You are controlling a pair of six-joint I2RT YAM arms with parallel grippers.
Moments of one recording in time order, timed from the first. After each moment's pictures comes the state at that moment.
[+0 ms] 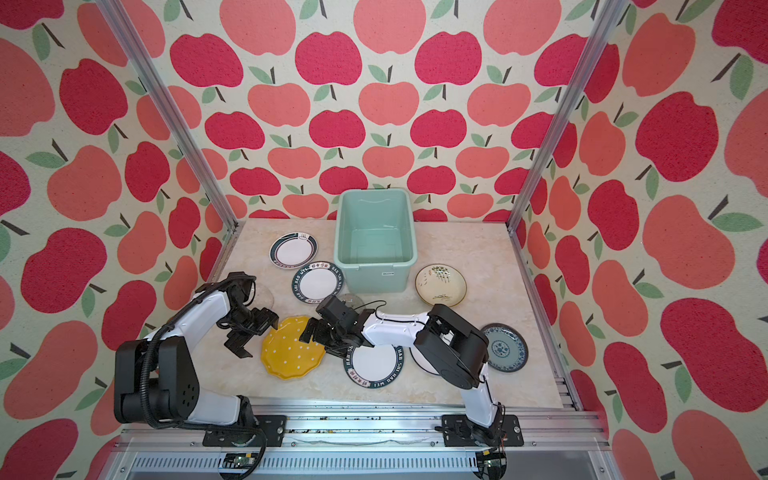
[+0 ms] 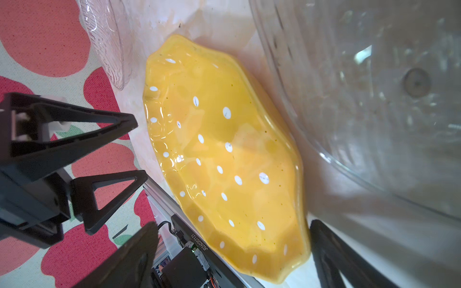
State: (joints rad) left arm 0.07 1.46 0.92 -1.05 0.10 -0.89; right arm 1.14 1.96 1.24 -0.11 -0.30 1.27
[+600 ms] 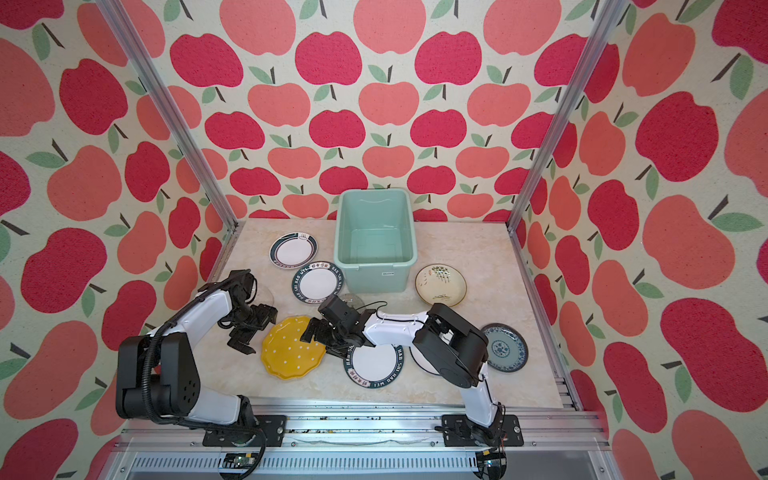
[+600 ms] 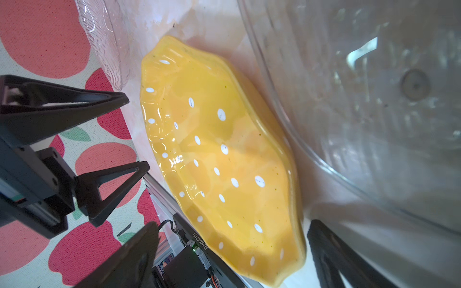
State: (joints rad) left arm 0.06 1.49 0.91 -0.97 0.09 -1.08; right arm 1.12 1.96 1.22 -0.09 -0.33 1.28
